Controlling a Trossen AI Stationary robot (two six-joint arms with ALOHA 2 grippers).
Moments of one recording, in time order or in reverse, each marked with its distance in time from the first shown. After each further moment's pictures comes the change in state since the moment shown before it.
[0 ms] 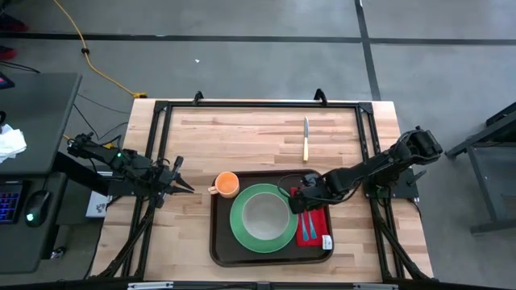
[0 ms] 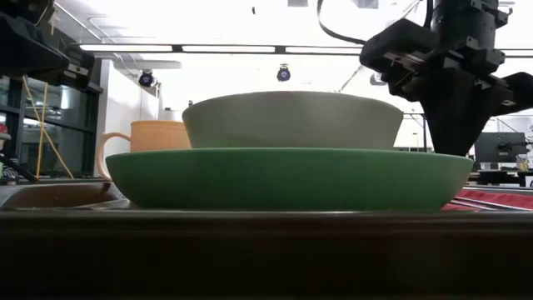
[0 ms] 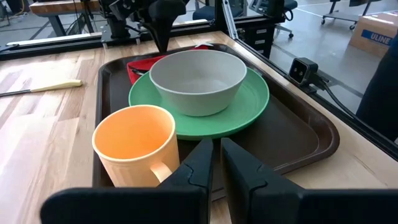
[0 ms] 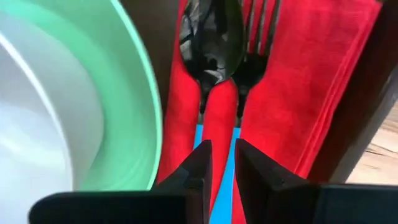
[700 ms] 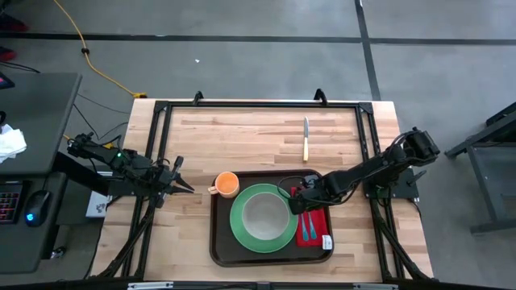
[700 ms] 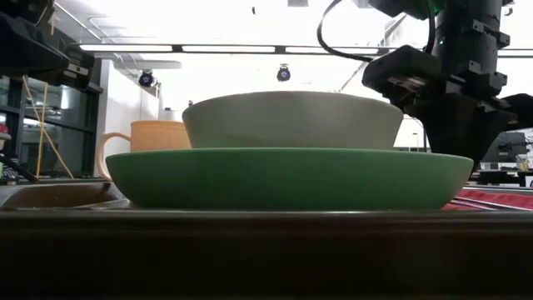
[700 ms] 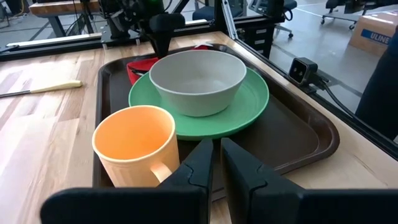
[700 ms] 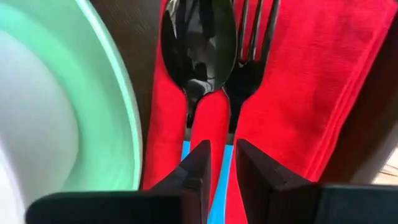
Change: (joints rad) left arm 0.000 0.000 0.000 0.001 0.001 0.004; right arm -0.001 0.033 -0.053 0.067 0.010 -0.005
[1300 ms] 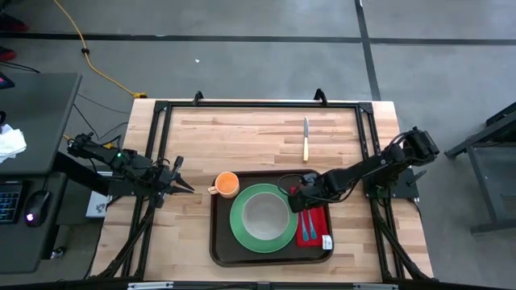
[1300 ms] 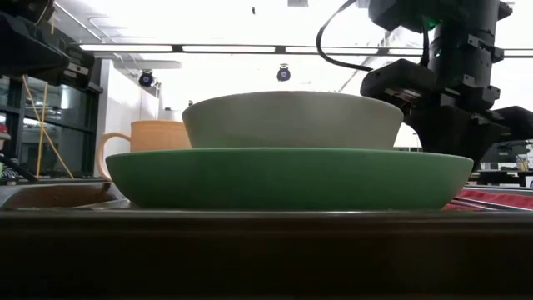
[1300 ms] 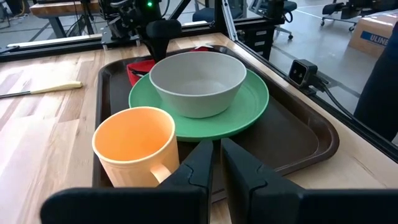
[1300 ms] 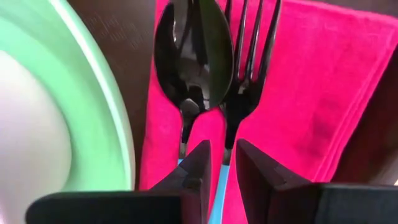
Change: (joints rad) left arm 0.000 0.000 0.000 0.005 0.000 -0.003; right arm -0.029 0.000 -0.048 0.066 -0.001 -0.035
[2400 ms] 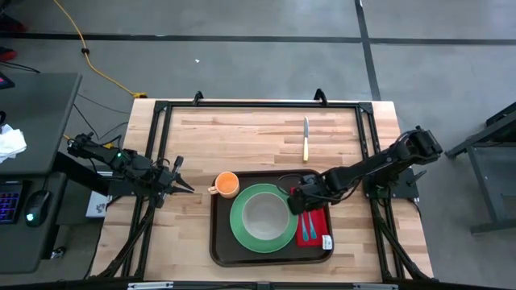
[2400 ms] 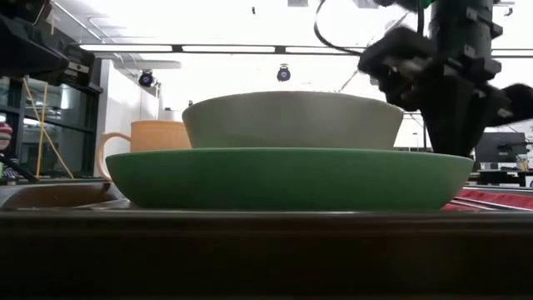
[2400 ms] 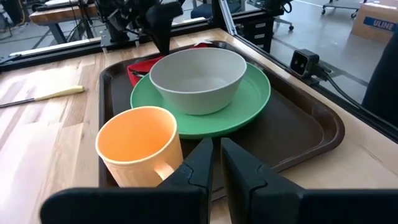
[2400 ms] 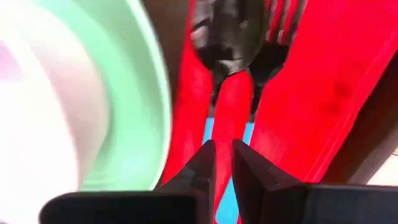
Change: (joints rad) left arm 0.000 0.000 0.000 -0.012 0.000 0.062; right arm 0.003 -0.033 0.056 -0.045 -0.083 0.003
